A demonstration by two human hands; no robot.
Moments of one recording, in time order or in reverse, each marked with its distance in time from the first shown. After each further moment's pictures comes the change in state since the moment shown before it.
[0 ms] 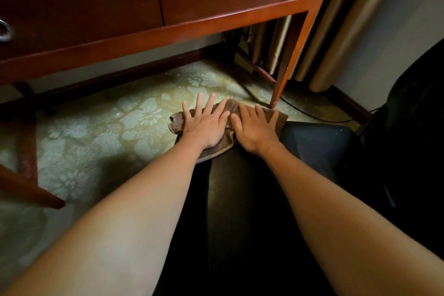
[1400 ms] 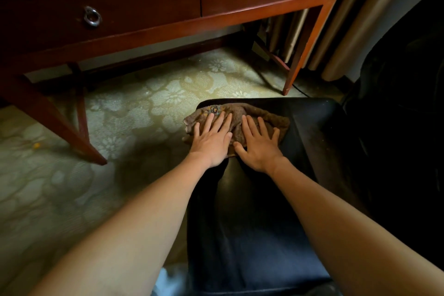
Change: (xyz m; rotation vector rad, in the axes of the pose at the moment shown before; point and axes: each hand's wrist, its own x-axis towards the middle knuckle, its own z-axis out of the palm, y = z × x) left_hand -0.175 -0.012 0.009 -0.101 -0.060 -0.012; right_hand -0.154 -0.048 0.010 -0.109 -0.203 -0.106
